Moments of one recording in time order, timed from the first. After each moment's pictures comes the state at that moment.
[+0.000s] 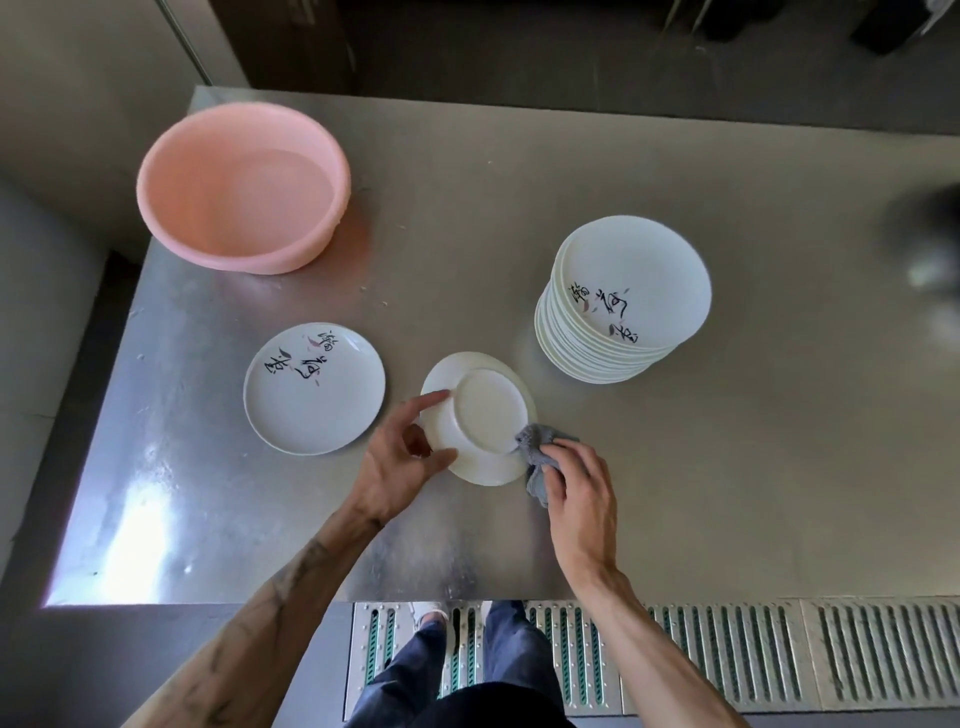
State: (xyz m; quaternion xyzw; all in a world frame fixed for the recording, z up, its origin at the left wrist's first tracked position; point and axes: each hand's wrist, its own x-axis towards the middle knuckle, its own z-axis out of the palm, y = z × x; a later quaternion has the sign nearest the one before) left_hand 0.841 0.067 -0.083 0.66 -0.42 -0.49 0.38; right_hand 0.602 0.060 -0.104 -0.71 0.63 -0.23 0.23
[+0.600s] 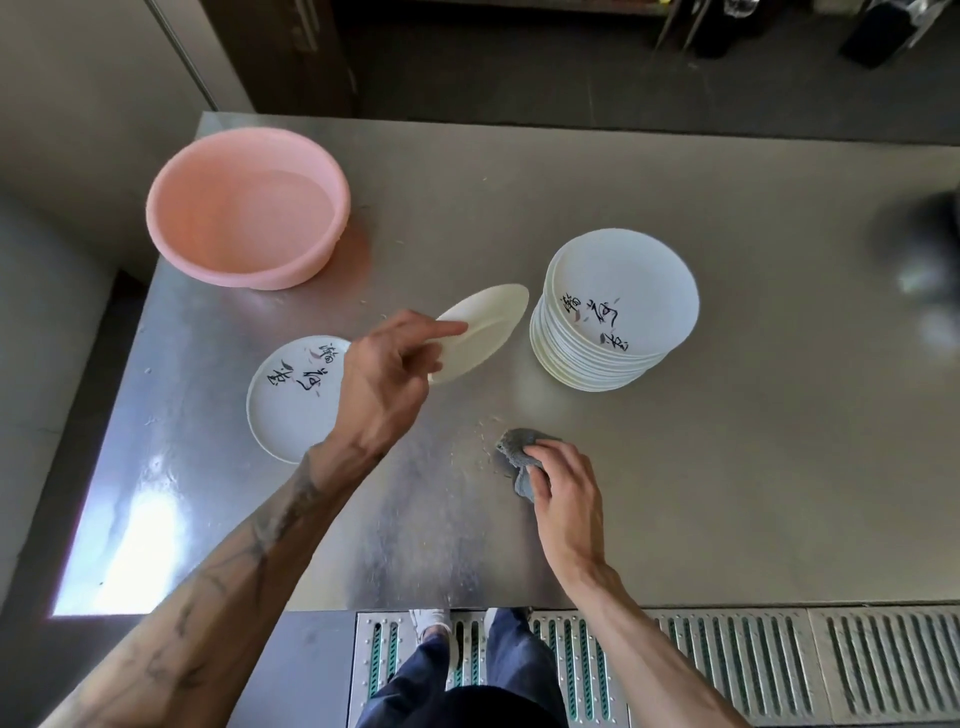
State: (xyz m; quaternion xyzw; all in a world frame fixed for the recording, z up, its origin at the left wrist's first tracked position) left_hand 0.851 -0.002 0.004 0.64 -0.57 -0.28 0.44; right_hand 0.613 0.053 -0.093 -0.72 0.62 -0.22 0.24
